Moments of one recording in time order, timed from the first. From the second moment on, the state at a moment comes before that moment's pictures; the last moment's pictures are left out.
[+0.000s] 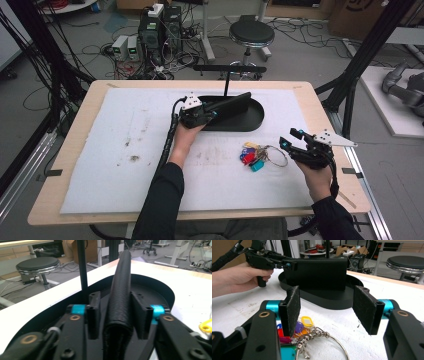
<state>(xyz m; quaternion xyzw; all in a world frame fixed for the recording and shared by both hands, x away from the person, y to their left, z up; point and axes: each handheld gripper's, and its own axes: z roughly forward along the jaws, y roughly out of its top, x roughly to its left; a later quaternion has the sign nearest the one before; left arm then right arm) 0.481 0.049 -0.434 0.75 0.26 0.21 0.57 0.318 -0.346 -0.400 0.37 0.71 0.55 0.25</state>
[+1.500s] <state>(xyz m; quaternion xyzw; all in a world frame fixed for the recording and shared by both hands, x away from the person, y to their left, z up) 0.332 0.152 -0.387 0.73 0.29 0.25 0.56 0.315 -0.354 -0.404 0.39 0.71 0.53 0.26</state>
